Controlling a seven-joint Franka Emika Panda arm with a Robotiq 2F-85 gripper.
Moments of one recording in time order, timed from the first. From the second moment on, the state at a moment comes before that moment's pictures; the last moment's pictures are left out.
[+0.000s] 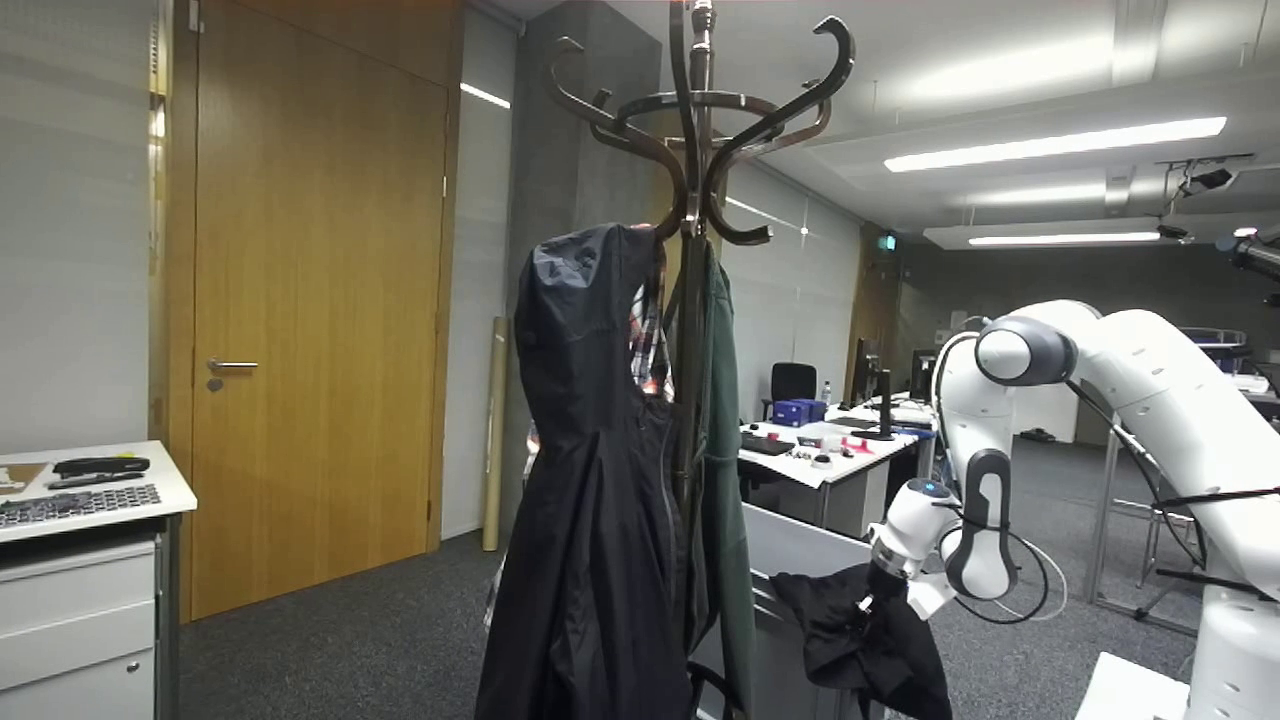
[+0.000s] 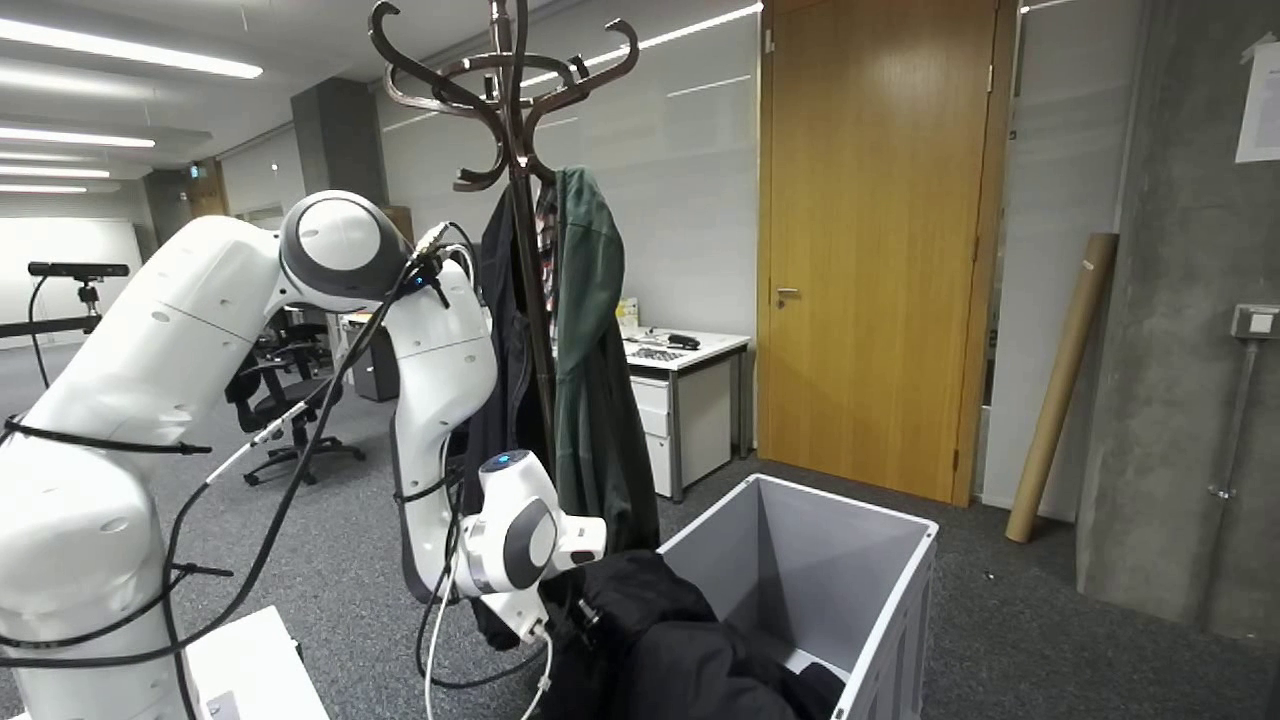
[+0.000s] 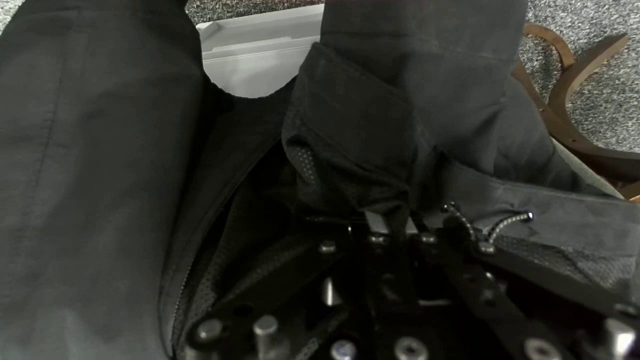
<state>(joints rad) 0.08 0.66 -0.38 -2.41 -0.80 3.46 0.65</state>
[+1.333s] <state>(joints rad) 0.57 0.31 -0.98 -2.43 -0.67 3.32 0.67</state>
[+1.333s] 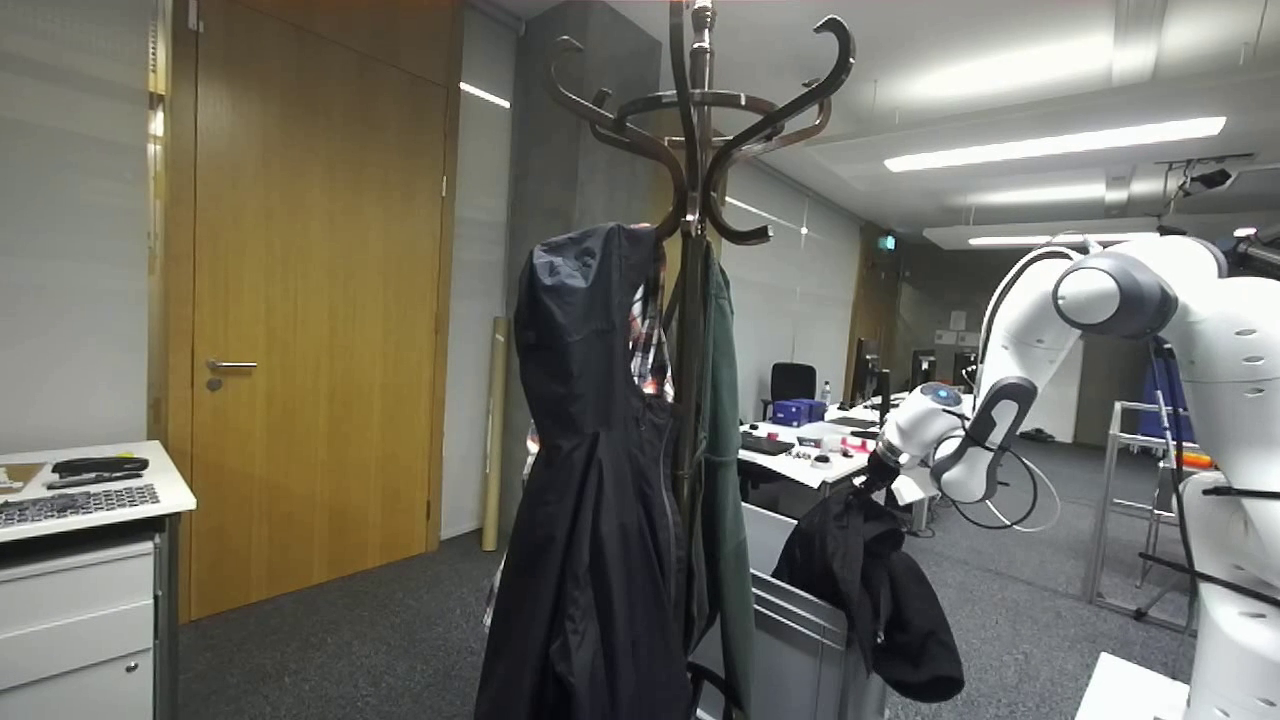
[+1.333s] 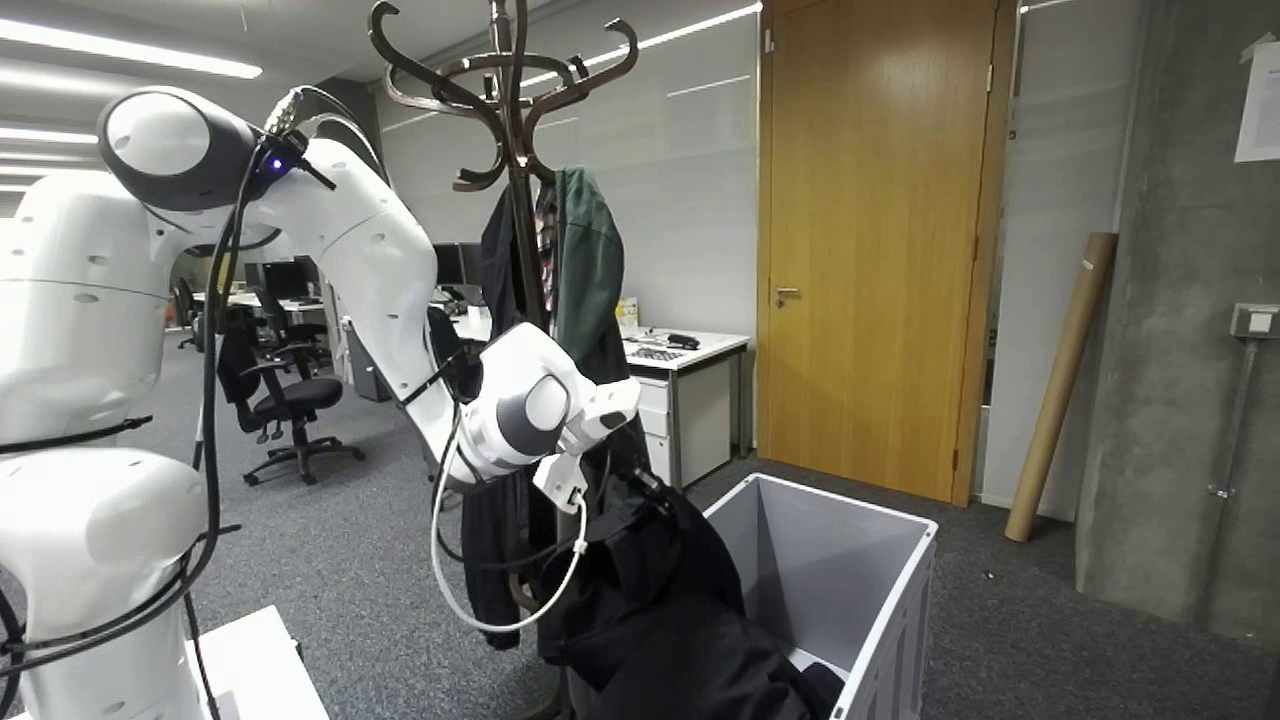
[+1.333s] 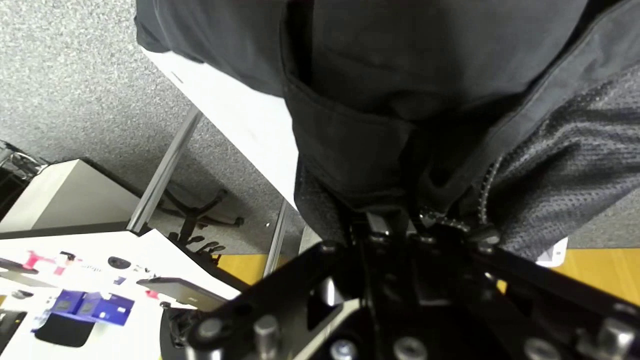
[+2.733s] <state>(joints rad) 0.69 0.75 -0.98 -2.10 -0.04 3.12 0.59</state>
